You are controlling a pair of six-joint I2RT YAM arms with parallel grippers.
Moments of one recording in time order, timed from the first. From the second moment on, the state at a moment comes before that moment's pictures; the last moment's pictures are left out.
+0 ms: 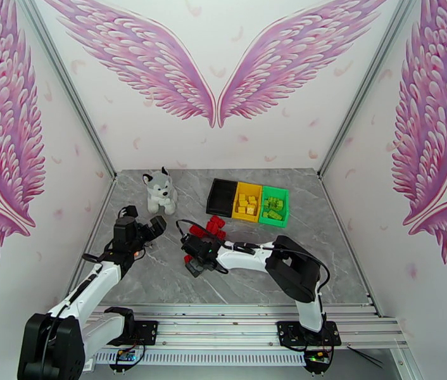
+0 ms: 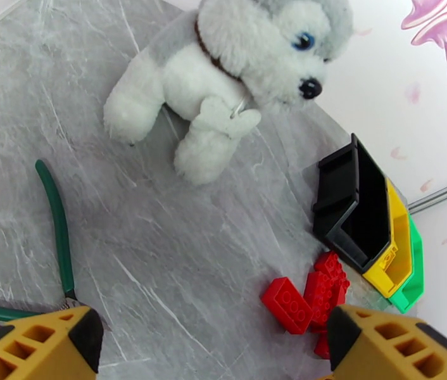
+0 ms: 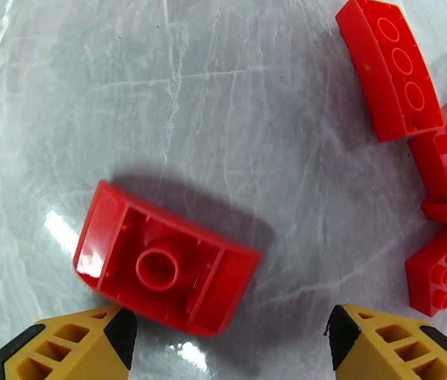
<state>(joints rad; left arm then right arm) -0.11 1.07 0.52 0.01 0.11 -0.65 1.04 2.00 1.30 -0.45 0.22 0.19</state>
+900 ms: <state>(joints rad) -0.09 1.11 0.51 0.07 0.13 -0.68 0.98 2.13 1.52 -0.55 0.16 0.24</state>
